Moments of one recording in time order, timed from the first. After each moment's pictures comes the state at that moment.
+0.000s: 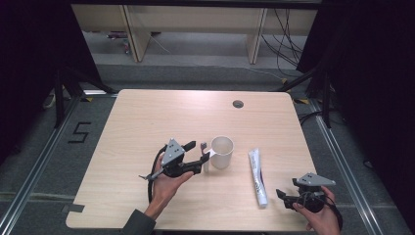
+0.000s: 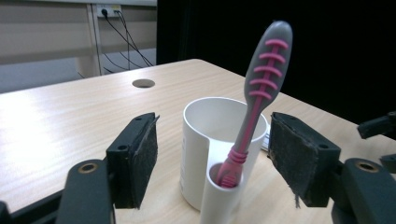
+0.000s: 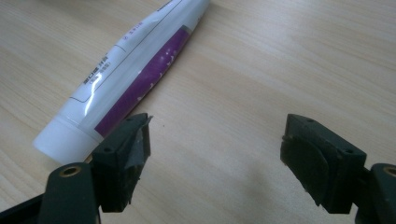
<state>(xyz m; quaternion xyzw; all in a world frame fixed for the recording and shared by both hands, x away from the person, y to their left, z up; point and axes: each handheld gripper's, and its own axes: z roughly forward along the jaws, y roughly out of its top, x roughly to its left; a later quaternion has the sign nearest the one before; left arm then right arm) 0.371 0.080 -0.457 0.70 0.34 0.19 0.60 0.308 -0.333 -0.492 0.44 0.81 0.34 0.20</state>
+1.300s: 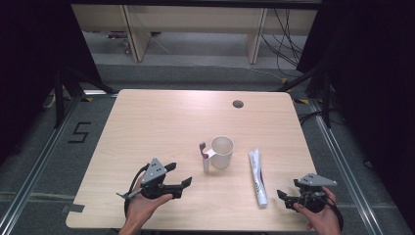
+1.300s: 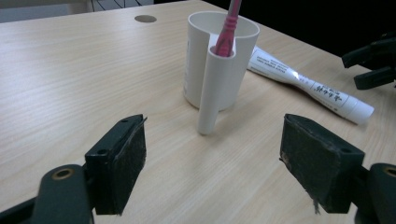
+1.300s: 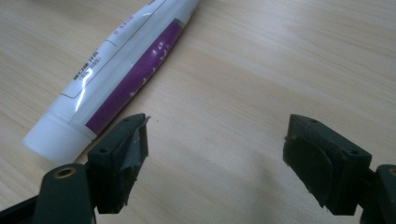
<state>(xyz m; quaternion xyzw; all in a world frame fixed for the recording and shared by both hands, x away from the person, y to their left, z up) 0.321 0.130 -0.476 0.75 0.36 0.16 0.53 0.307 -0.337 -0.496 0.46 0.80 0.34 0.19</state>
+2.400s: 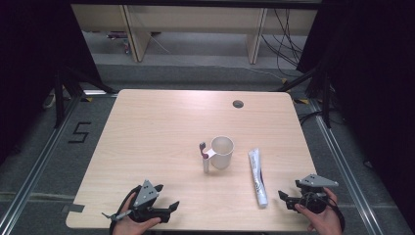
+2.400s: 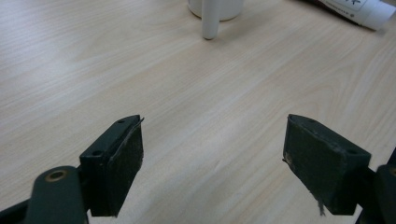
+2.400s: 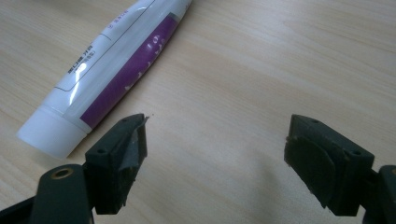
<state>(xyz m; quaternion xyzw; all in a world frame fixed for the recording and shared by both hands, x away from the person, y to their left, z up) 0.277 0.154 -0.503 0.81 0.36 0.16 0.44 0.306 -0.339 -0.497 0.47 0.79 0.34 0.18</state>
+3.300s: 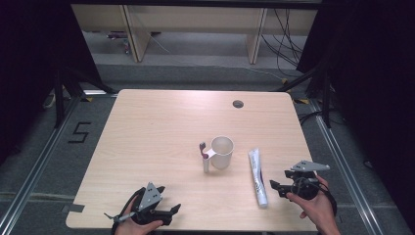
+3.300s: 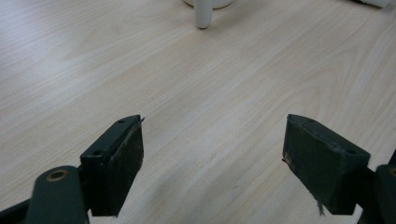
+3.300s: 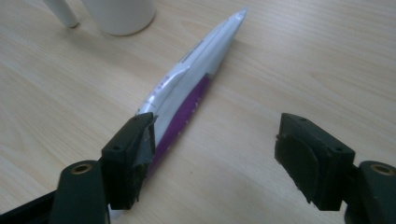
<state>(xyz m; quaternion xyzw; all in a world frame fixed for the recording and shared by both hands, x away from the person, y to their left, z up) 0.275 0.148 -0.507 0.82 0.34 0.17 0.42 0.331 -0.310 -0.460 0.45 0.81 0.34 0.17</state>
